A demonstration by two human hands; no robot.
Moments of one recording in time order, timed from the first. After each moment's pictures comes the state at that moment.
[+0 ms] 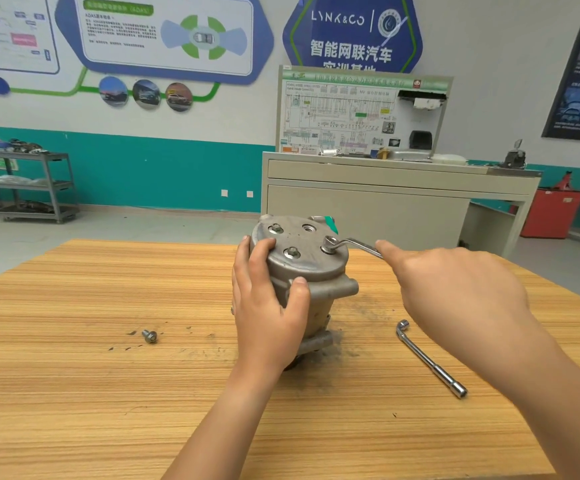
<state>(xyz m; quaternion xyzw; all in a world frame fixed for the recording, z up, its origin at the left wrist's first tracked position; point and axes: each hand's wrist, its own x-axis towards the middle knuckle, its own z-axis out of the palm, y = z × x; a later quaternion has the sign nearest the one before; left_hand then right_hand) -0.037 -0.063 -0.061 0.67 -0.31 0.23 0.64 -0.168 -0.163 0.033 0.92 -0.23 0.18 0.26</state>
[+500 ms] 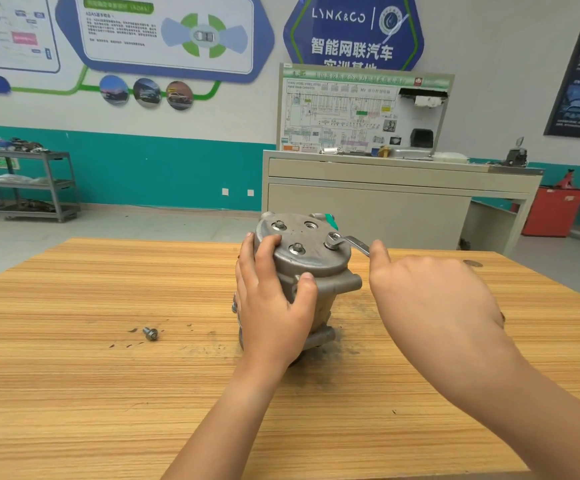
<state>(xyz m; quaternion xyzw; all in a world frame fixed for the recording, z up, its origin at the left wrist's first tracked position) -0.042 -0.066 -0.055 0.69 -0.30 0.23 0.62 -0.166 -0.135 0.034 0.92 -0.18 0.12 0.32</state>
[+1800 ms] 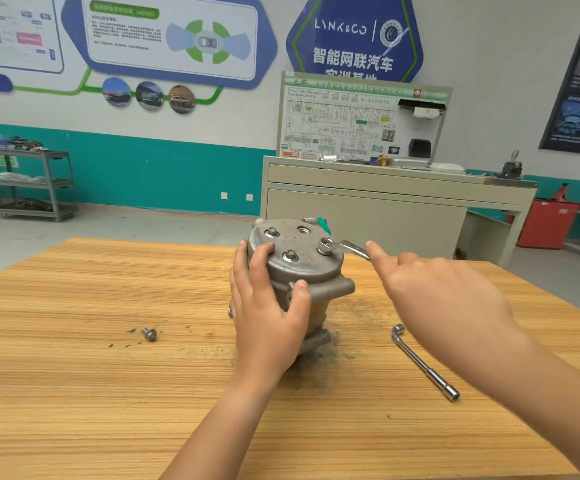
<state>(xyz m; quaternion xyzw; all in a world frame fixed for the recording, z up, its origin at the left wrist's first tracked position) -0.044 -0.062 -0.061 0.68 -0.28 0.24 0.63 -0.169 -0.164 0.027 0.92 -0.14 0.18 0.32</state>
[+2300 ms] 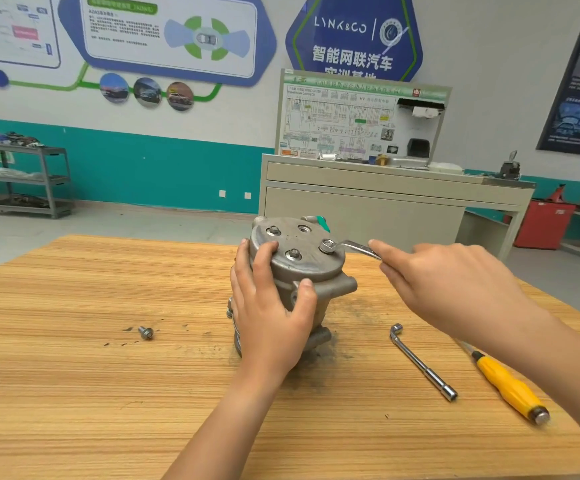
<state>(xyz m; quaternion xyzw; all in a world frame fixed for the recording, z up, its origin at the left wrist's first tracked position) -0.046 -0.066 -0.061 0.69 -0.28 0.24 0.62 -0.165 -0.185 0.037 0.93 -0.10 0.23 0.29</state>
